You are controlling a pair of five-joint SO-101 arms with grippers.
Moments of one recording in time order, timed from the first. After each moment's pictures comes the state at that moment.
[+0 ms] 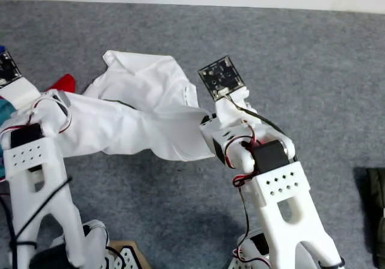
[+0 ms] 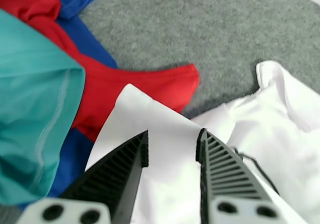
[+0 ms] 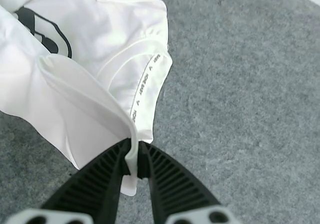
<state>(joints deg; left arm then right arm) -29.4 -30.0 43.6 37.5 12.3 -23.6 -43.3 37.1 58.3 12.4</state>
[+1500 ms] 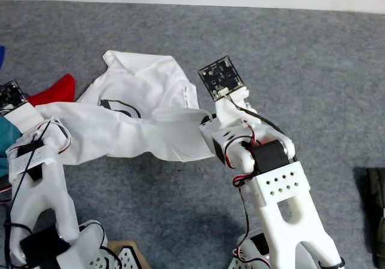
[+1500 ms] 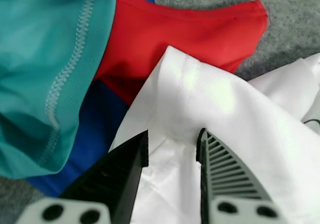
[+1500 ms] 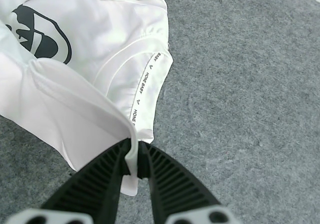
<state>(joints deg) -35.0 -19.7 55.6 23.0 8.7 -23.6 -43.3 37.1 58.3 12.4</state>
